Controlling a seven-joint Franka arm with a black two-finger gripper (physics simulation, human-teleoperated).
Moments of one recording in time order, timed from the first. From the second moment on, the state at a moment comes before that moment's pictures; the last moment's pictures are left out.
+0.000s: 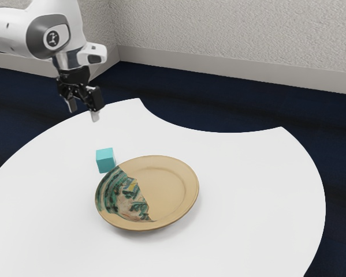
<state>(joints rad) -0.06 -0.04 0.11 -1.78 0.06 1.73 0.18</state>
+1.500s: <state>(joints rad) 0.01 0.61 0.25 -1.59 -0.14 2.17 -0.44</state>
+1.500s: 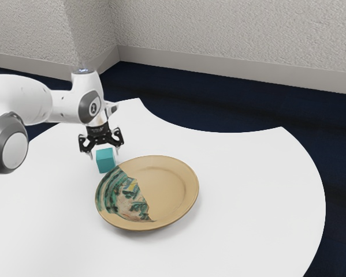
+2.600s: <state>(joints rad) 0.06 0.55 0.16 -1.58 -0.09 2.19 -0.53</state>
